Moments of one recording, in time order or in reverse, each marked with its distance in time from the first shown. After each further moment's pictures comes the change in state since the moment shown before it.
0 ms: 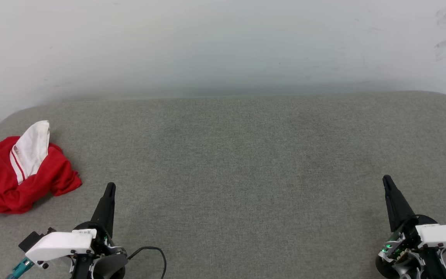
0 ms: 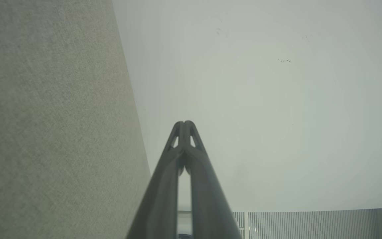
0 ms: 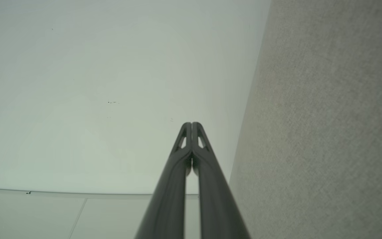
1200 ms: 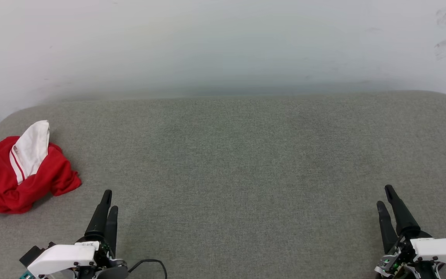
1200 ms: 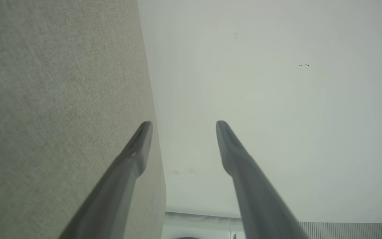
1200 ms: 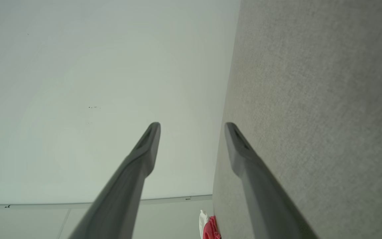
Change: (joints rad) left arm 0.042 -0.004 -0.003 0.023 0.018 0.000 -0.026; right arm 0.044 0.001 0.010 0.036 -0.016 0.000 -0.025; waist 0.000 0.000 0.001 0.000
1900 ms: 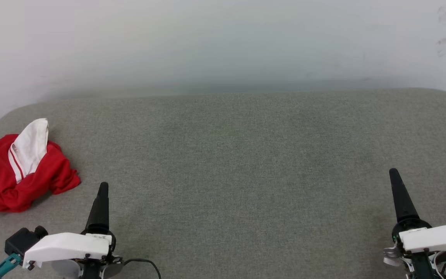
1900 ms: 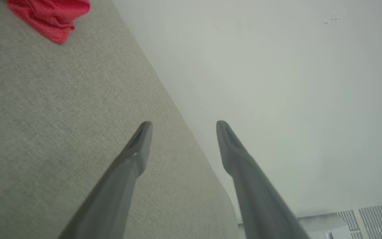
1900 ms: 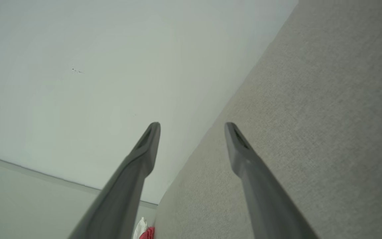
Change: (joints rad) left arm 0.019 0.000 0.000 -0.134 0.436 0.108 -0.092; right arm 0.002 0.001 -0.001 -0.128 -0.439 0.000 -0.091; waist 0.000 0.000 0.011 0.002
